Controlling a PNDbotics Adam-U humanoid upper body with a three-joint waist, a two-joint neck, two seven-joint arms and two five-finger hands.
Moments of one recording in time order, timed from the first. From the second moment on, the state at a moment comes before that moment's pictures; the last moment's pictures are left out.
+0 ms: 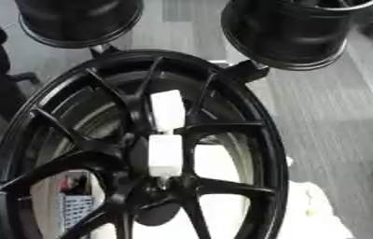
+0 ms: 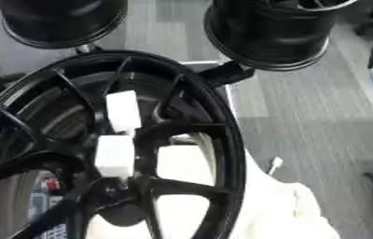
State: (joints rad) left arm -0.32 0.67 0.13 -1.98 -0.04 -0.04 -0.04; right arm -0.21 -1.04 -0.06 -1.98 0.27 0.04 -0.08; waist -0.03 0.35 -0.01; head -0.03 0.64
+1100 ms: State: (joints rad) left arm -0.31 0.53 0.16 -1.98 0.04 -0.03 -0.03; right arm -0.52 -1.22 0.26 -1.92 0.38 -0.28 0.26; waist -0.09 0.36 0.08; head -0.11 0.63
